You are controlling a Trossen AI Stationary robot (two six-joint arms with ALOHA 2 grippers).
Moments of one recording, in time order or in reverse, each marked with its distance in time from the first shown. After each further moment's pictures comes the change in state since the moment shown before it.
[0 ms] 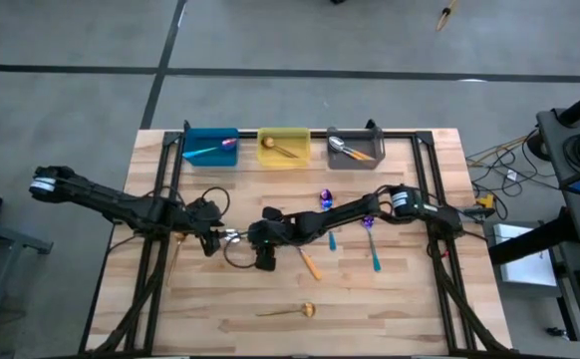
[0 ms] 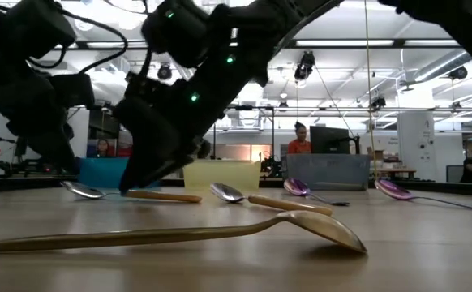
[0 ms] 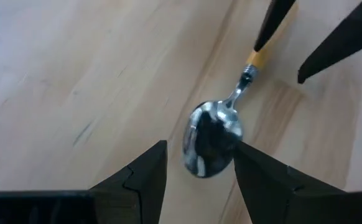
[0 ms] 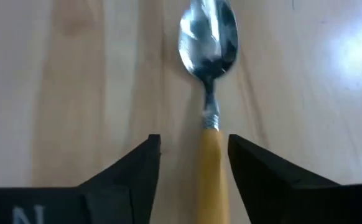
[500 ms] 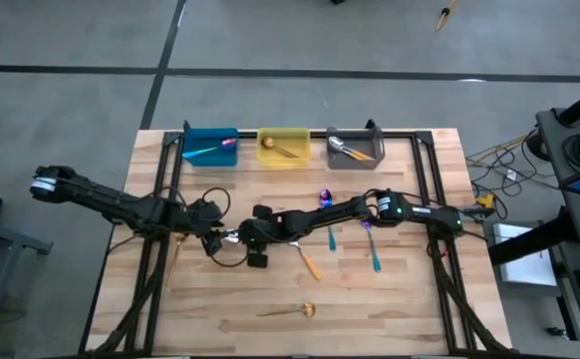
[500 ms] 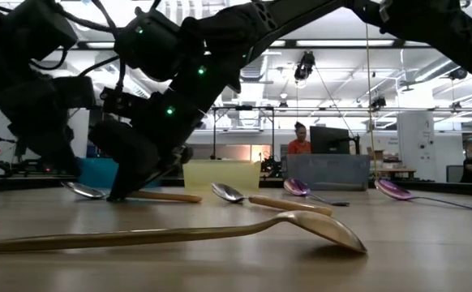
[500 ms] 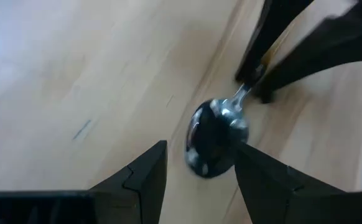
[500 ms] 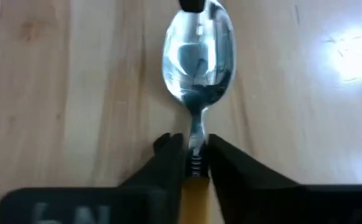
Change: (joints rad) left arm 0.000 0.026 -0.005 0.025 -0.005 -0.020; right arm -0.015 0.230 0.264 -0.195 0.009 -0.062
